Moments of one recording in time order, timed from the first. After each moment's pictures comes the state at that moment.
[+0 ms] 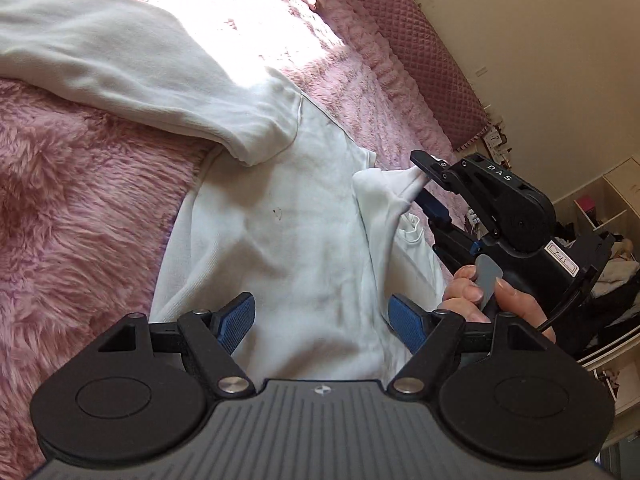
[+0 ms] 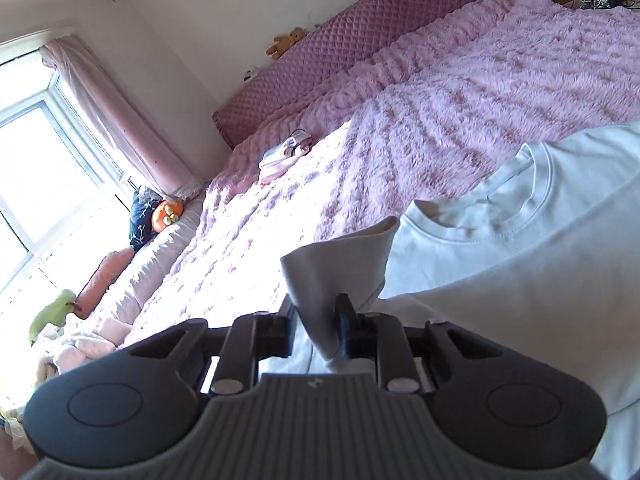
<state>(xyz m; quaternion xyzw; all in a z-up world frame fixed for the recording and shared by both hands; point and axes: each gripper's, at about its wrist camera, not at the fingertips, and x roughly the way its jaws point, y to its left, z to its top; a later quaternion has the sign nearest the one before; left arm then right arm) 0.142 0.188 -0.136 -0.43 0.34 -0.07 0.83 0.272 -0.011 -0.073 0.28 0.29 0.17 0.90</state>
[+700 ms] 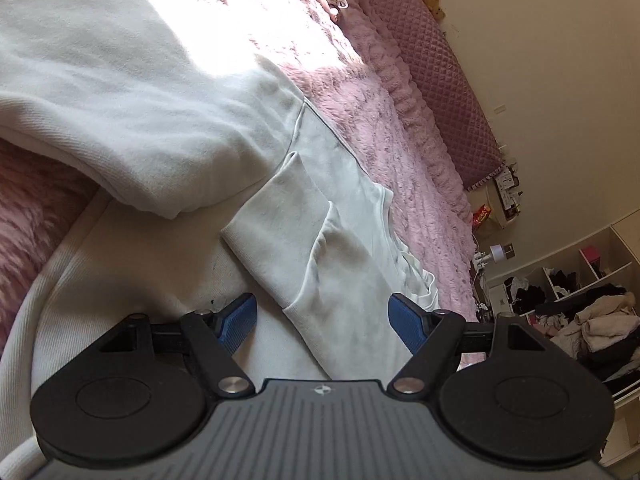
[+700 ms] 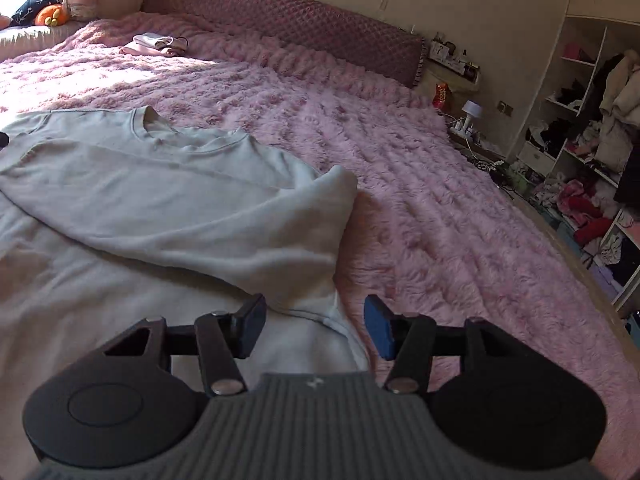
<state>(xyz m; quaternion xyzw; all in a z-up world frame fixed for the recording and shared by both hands) 0.246 0.166 -0.175 -0.48 0.31 -0.04 0.82 0.188 -0.223 -0.112 -0.16 0.31 -0.04 0.94</state>
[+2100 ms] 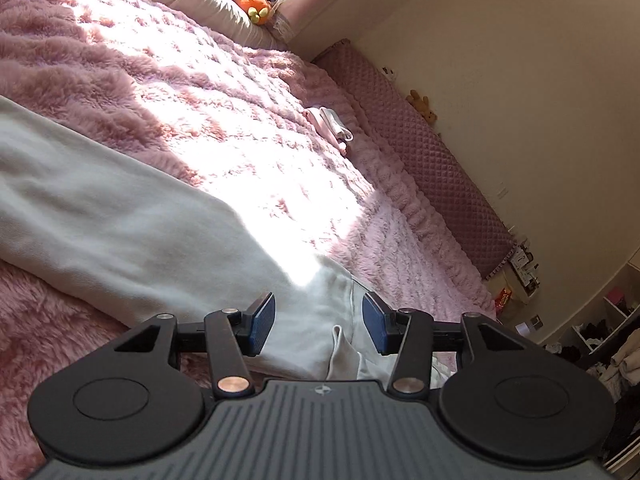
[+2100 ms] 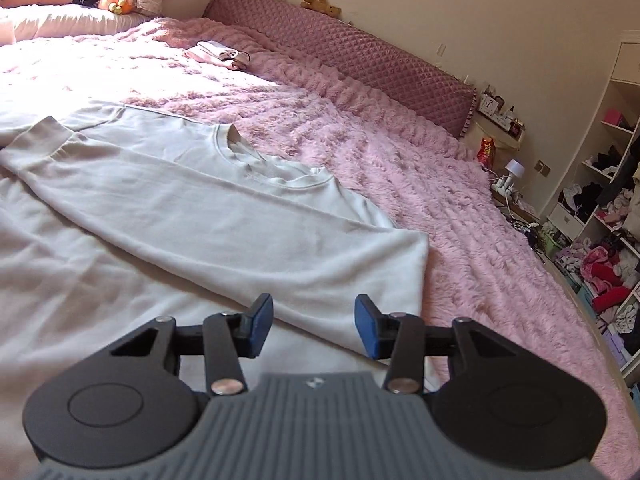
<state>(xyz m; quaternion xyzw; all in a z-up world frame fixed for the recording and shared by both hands) 0.118 0.263 -0.109 -0.41 0.17 0.07 0.90 0.172 -0.132 -0.099 -0.20 0.27 0.04 0.94</state>
